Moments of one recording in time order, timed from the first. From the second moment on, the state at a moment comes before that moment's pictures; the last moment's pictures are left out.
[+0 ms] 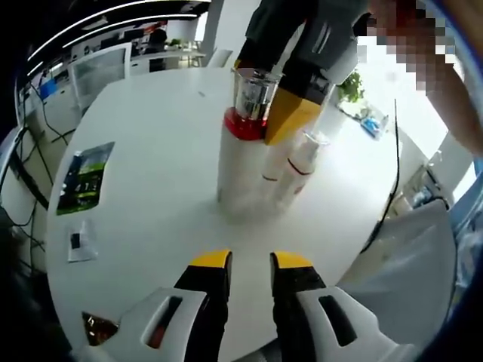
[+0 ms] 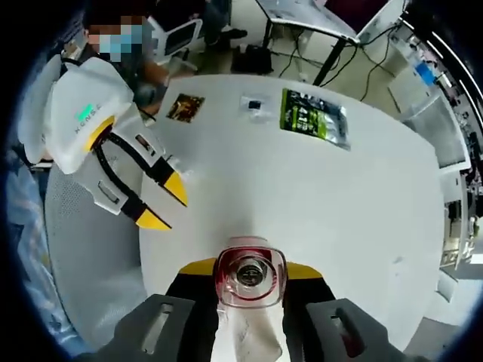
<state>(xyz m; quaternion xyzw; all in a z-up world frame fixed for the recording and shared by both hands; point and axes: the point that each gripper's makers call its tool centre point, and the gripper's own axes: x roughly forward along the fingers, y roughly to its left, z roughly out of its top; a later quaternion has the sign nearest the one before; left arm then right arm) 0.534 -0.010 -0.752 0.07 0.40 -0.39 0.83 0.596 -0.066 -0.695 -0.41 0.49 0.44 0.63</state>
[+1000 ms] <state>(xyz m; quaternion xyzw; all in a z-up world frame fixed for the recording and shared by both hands) 0.535 -0.014 -0.754 0.07 0.40 -0.40 0.82 0.596 -0.068 -0.715 -0.43 0.50 0.45 0.61</state>
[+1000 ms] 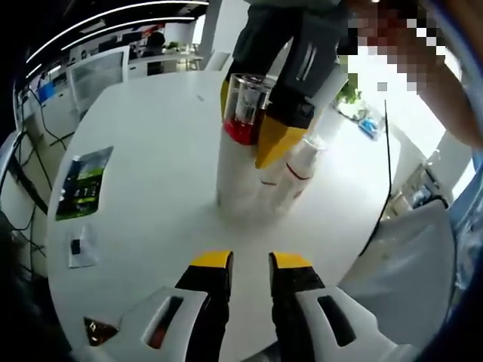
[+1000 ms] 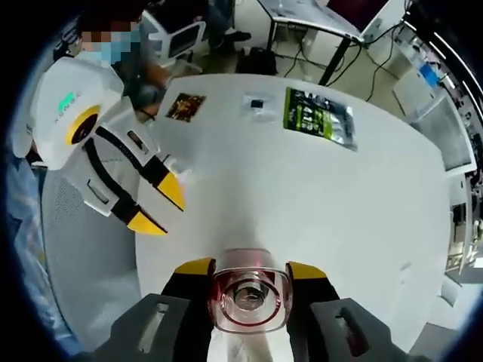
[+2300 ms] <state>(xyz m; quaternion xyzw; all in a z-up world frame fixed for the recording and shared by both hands) 0.535 -0.018 -0.751 0.06 0.40 -0.40 0.82 0.588 -0.140 -0.638 -0.03 0.21 0.39 0.90</state>
